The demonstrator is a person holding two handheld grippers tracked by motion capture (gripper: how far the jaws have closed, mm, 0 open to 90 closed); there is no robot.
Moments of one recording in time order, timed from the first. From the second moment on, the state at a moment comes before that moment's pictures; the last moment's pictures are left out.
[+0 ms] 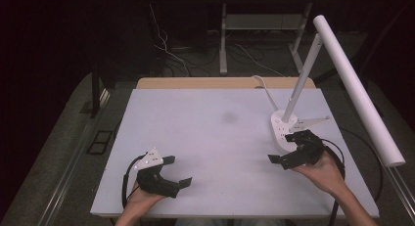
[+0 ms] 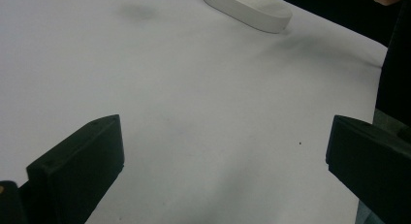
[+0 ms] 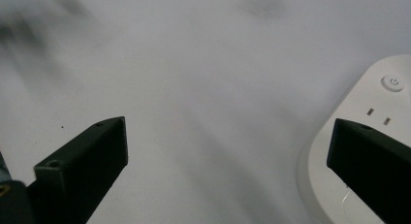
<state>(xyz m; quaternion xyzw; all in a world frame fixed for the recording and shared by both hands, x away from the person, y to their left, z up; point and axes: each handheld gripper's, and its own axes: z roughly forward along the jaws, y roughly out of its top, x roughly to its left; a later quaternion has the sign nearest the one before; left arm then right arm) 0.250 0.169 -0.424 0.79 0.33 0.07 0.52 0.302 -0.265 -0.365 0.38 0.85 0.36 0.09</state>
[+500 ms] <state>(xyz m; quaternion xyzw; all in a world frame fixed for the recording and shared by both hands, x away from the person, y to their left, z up) 0.250 0.170 -0.424 0.79 0.33 0.07 0.52 0.323 -0.260 -0.355 0.38 0.85 0.35 0.09</state>
